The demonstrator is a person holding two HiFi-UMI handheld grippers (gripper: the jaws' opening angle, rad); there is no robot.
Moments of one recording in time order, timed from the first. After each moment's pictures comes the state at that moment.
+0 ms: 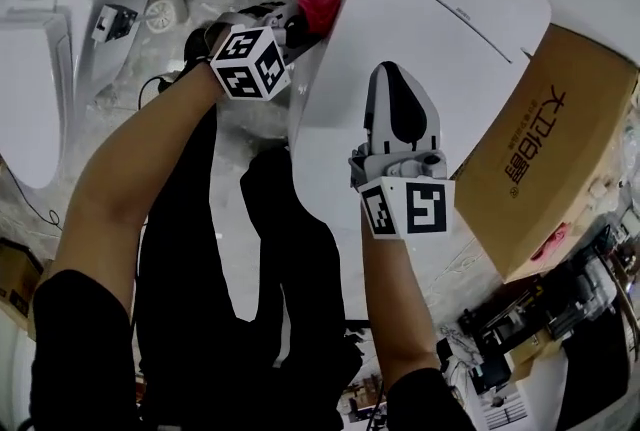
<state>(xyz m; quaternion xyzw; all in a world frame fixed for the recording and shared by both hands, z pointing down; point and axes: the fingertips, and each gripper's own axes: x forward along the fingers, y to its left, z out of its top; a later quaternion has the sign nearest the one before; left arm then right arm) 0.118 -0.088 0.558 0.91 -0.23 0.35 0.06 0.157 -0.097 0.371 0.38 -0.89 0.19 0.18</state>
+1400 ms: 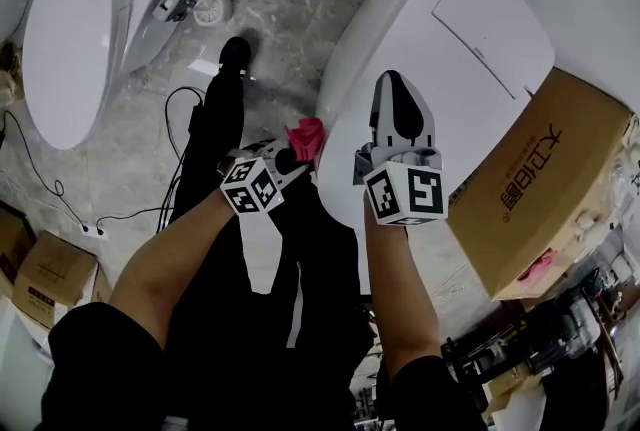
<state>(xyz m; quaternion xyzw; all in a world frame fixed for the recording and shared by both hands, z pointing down) 0.168 0.152 0.518 0.88 -0.23 0.27 0.30 0.110 -0.086 0.364 0.35 -0.89 0.23 0.18</state>
